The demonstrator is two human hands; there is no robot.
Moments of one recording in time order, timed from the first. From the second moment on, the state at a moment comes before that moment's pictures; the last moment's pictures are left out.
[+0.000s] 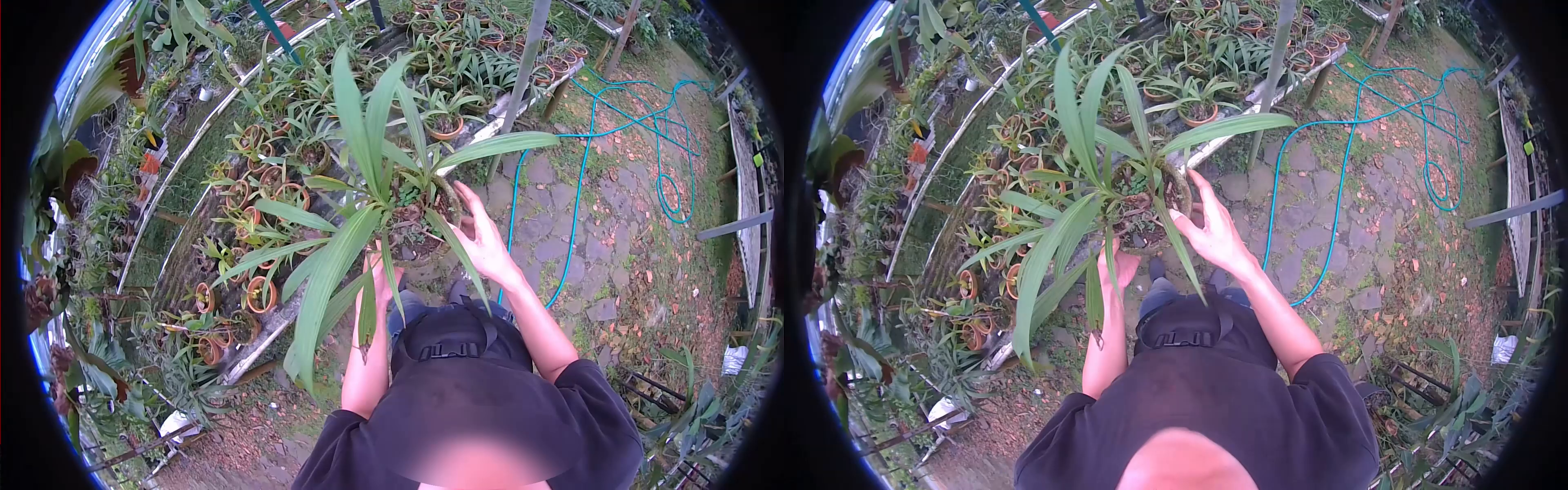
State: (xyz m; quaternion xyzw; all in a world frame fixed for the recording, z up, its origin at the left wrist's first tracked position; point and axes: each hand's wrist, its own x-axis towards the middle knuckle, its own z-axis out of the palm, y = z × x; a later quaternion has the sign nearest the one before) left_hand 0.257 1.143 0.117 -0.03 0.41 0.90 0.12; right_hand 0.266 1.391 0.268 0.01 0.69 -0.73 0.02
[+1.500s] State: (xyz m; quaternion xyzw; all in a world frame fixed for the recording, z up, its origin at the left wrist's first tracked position) left_hand 0.281 1.168 0.172 -0.04 0.42 0.89 0.17; right_hand 0.261 1.411 0.289 -0.14 0.86 -0.49 -0.05
